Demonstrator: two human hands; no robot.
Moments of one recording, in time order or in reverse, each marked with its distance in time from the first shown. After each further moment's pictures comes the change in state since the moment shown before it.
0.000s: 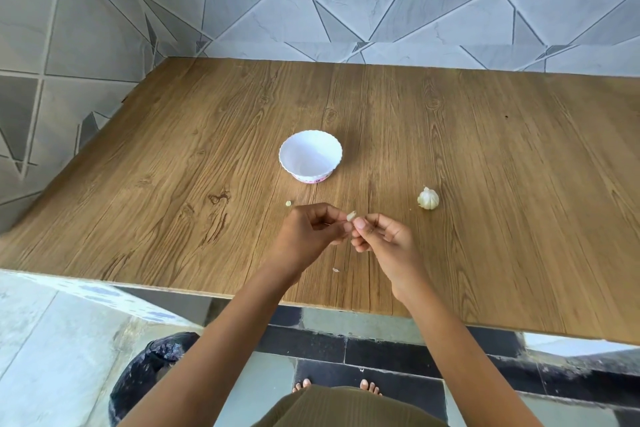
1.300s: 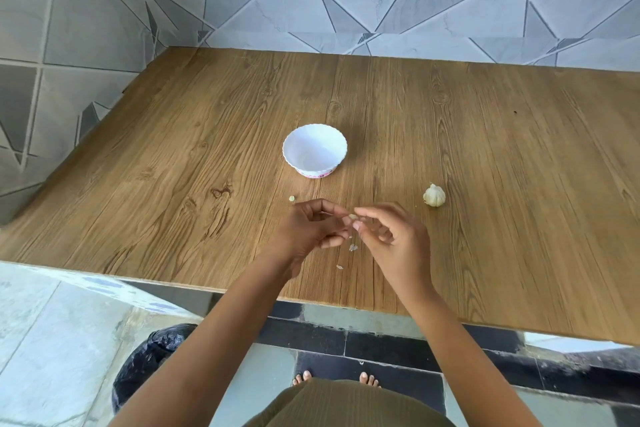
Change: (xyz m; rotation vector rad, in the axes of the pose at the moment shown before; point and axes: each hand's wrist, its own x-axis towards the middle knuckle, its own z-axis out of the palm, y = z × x) left_hand 0.005 0.002 -0.007 -0.298 -0.045 -0.229; right_hand 0.008 0.014 -0.006 -0.736 0.196 -0.685
